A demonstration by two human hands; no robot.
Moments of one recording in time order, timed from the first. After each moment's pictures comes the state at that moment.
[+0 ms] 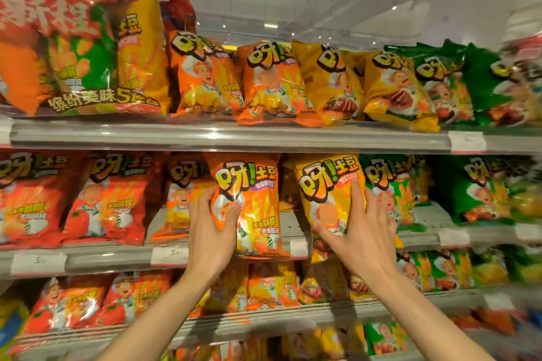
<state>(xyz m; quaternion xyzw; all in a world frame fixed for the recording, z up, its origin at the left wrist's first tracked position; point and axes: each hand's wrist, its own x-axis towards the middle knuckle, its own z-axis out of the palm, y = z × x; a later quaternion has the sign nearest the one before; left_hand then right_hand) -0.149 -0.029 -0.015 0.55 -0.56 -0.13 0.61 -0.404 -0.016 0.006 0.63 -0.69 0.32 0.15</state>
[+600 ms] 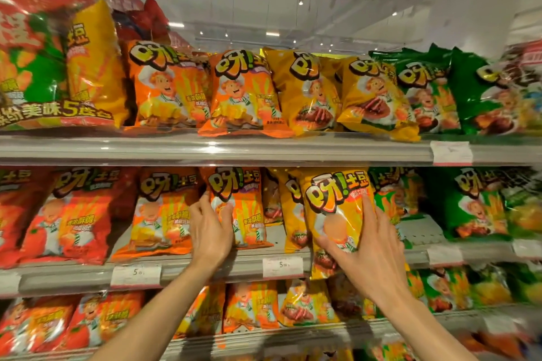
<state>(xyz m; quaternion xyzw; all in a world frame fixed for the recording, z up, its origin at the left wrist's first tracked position) -0.206 -0.105 -0.020 0.65 -0.55 -0.09 0.52 -0.480 -0.032 0.000 0.64 -0.67 0.38 0.05</state>
